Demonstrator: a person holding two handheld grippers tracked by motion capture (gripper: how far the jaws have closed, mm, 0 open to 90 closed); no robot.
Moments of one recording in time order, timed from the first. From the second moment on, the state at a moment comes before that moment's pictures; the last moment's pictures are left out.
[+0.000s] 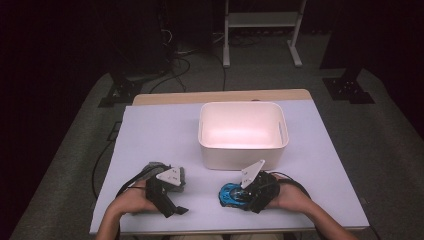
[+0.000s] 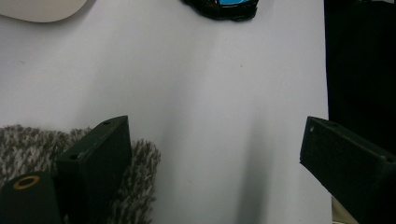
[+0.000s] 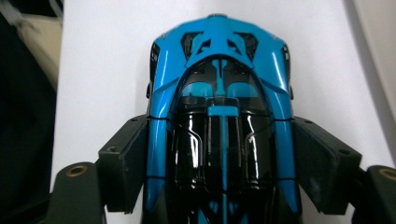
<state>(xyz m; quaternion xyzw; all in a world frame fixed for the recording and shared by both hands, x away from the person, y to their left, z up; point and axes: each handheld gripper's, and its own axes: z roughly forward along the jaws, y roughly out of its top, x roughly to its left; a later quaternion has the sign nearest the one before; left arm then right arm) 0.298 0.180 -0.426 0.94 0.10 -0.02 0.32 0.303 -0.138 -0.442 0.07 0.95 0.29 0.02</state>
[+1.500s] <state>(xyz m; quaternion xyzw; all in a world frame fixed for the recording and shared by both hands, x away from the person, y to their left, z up) 0.298 0.181 -0.426 0.94 0.10 -0.02 0.32 0.298 -0.140 -0.431 0.06 0.95 0.29 0.03</state>
